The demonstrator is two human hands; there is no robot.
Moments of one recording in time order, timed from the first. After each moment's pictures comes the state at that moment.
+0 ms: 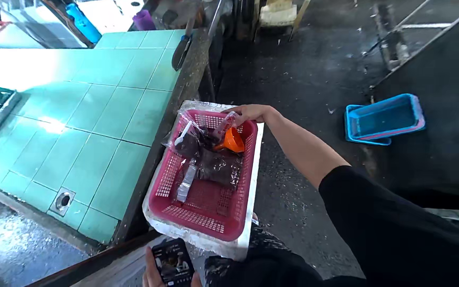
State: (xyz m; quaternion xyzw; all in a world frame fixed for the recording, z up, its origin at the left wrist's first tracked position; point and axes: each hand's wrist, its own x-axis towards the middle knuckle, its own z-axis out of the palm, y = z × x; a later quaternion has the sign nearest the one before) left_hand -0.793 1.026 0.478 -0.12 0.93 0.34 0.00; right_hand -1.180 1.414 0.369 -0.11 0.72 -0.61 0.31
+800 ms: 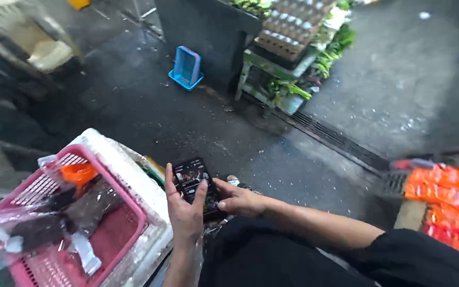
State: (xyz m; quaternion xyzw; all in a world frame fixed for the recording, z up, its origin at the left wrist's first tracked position) left_hand -0.746 1.202 0.435 0.36 0.68 0.56 0.32; right_hand -0.583 1.265 0.392 0.12 0.41 -0.89 -0.15
